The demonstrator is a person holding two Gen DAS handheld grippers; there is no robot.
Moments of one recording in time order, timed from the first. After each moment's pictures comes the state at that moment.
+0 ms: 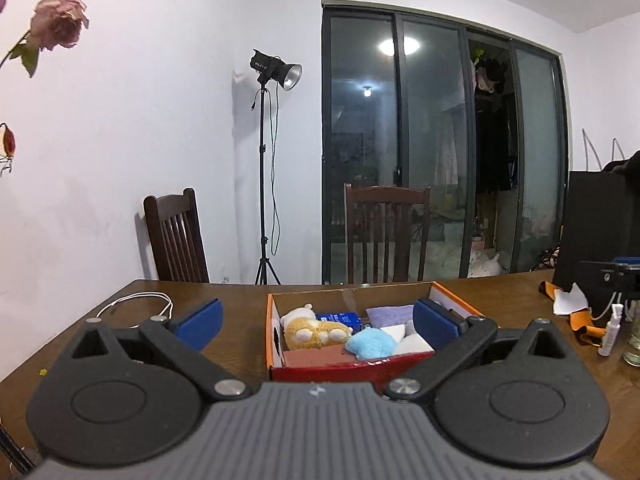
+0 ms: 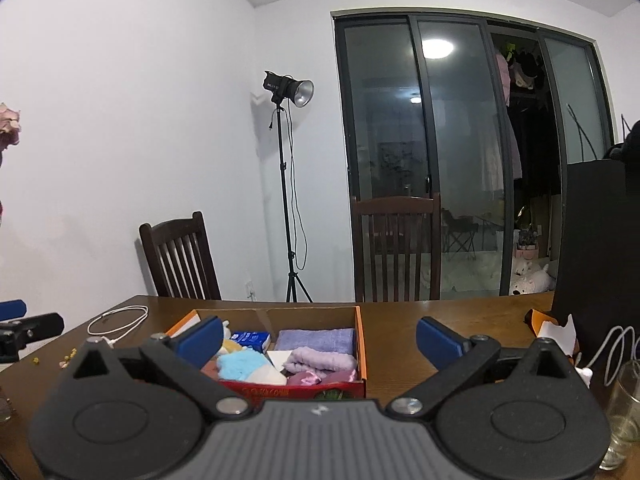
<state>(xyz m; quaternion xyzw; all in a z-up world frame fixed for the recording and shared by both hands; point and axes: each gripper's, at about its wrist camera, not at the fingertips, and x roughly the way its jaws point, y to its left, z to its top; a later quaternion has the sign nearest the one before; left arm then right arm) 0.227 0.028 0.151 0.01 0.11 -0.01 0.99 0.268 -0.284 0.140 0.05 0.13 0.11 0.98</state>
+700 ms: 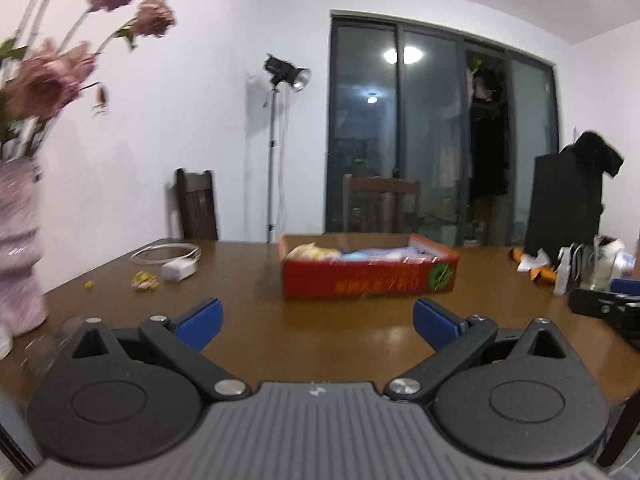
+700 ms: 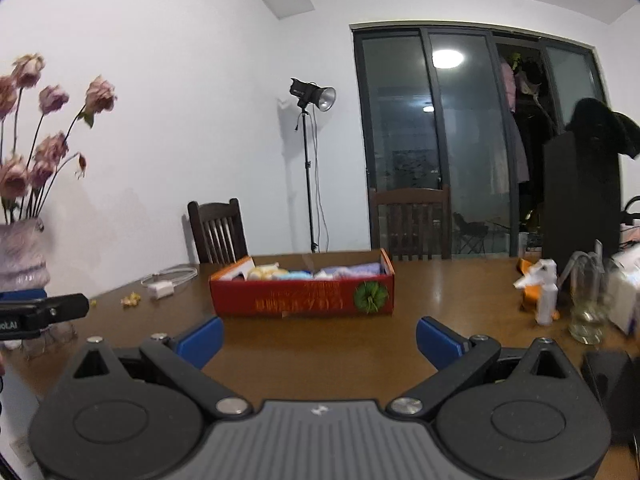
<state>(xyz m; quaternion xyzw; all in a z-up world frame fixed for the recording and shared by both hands) 0.030 0.029 0.065 -0.01 0.10 0.01 0.99 0.058 -0.259 0.053 0.04 0.11 0.12 0.99</state>
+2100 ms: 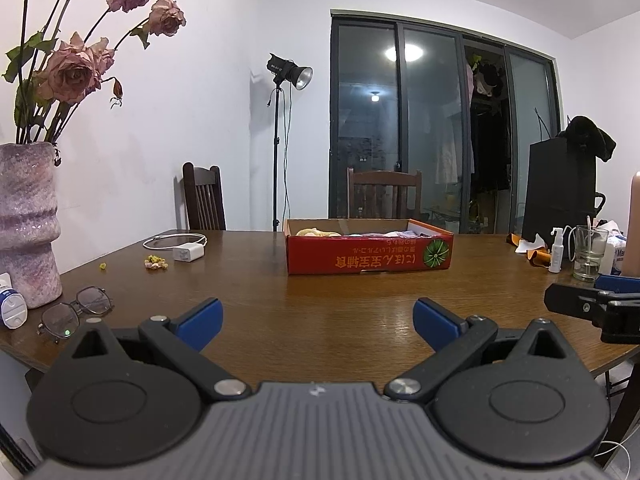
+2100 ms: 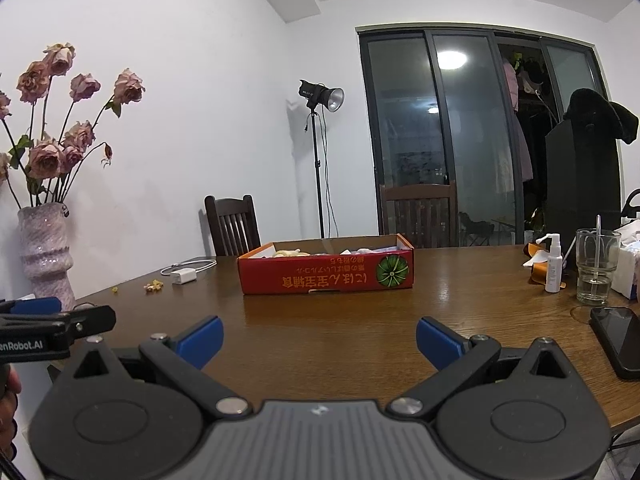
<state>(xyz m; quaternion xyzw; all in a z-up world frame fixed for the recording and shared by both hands) -0.006 0.019 0.043 0.00 0.10 0.01 0.99 0.011 -0.239 0.030 0.05 0.10 0.14 0.98</state>
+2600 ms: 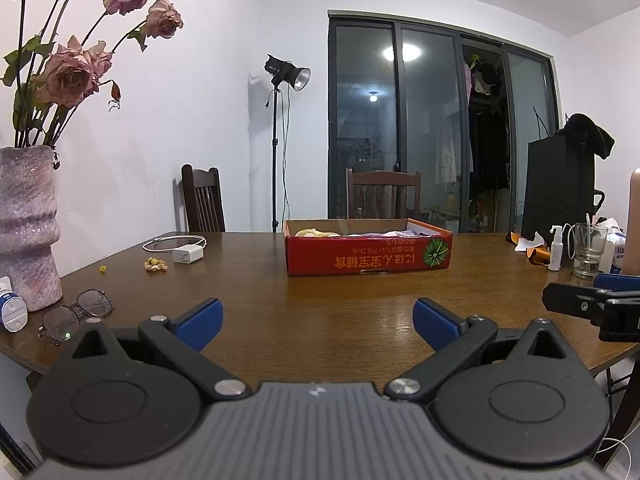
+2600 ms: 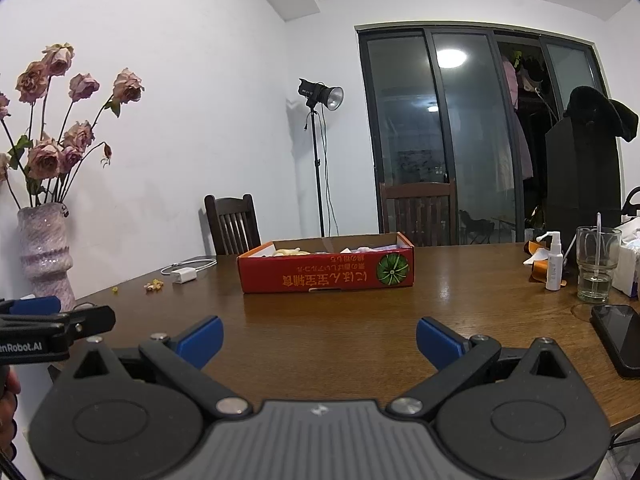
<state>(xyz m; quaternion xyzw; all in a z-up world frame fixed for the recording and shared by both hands) -0.006 0.018 0.045 0.00 0.10 0.01 0.99 0.012 -0.239 0.029 0.05 0.10 0.14 0.98</state>
